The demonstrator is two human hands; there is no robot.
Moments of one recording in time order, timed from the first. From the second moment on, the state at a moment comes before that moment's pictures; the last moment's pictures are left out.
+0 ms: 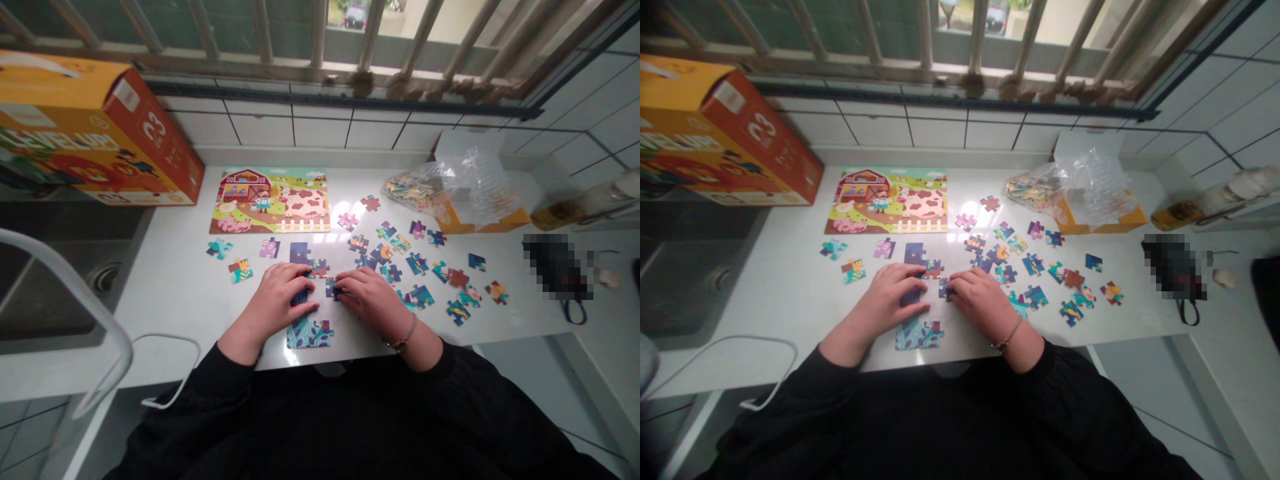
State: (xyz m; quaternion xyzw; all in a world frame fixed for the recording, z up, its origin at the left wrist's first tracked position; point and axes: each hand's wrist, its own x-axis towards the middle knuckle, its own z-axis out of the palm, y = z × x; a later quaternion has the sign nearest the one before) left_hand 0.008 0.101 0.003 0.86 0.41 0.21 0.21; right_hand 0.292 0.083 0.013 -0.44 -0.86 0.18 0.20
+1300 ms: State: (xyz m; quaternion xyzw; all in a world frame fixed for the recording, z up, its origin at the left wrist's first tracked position) left_hand 0.005 0.101 0.001 0.86 0.41 0.20 0.21; right_hand 0.295 0.083 0.013 -0.44 -0.86 0.18 0.19
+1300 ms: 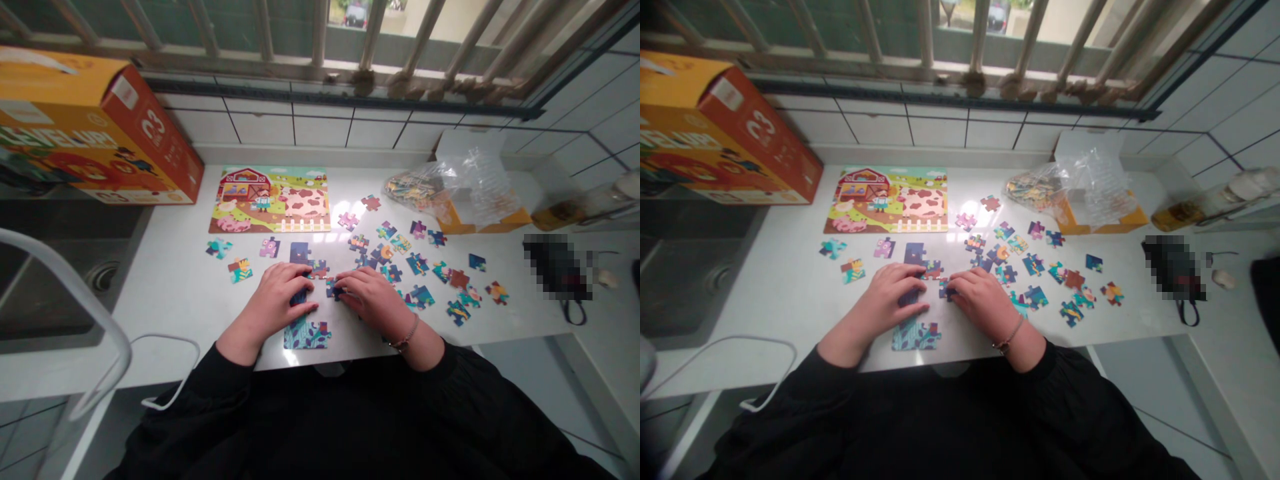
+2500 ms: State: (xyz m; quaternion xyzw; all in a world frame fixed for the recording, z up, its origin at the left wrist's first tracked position) left_hand 0.006 0.101 0.004 0.86 0.41 0.20 0.22; right_hand 0.296 0.101 0.012 -0.49 -0.84 0.16 0.19
